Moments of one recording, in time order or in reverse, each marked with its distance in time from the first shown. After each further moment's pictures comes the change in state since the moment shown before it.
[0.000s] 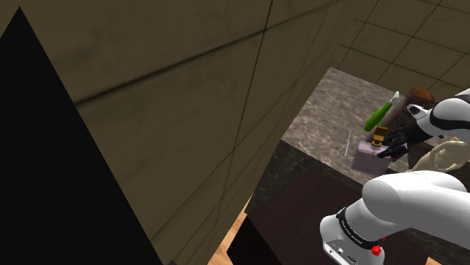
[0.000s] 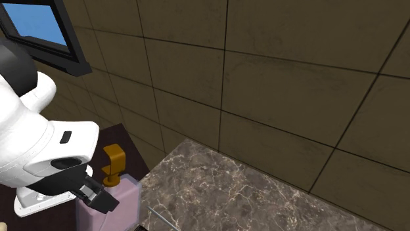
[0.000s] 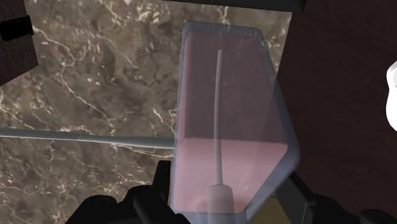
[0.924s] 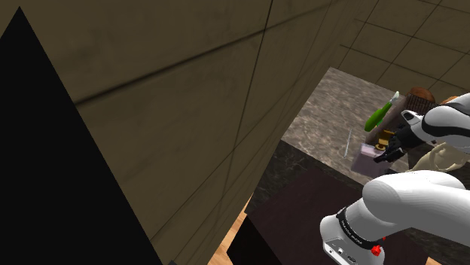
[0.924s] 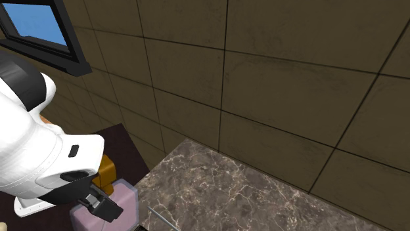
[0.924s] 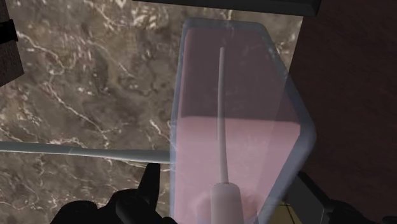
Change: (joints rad) arm 0.013 0.048 -0.067 -0.033 -0.039 0.088 -0.010
